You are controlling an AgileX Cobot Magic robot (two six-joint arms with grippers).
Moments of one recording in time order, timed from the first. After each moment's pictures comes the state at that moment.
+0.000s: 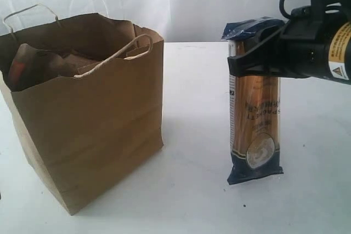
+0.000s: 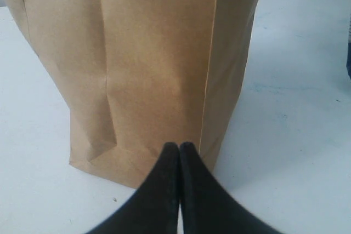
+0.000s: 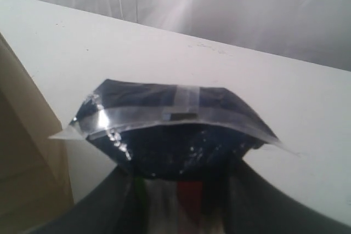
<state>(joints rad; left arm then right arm) -0.58 0.11 0.02 0.07 0.22 -0.16 0.63 1.09 -0.82 -0.84 0.36 0.85</state>
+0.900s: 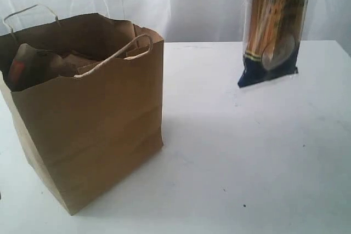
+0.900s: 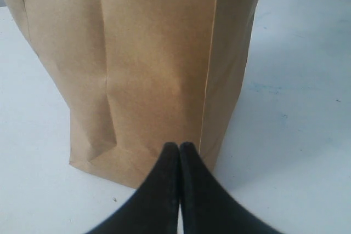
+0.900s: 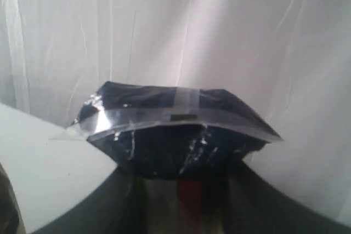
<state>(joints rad) -0.58 0.11 0.02 0.07 0.22 -0.16 0.63 1.03 -1.15 -0.86 0.39 0.62</state>
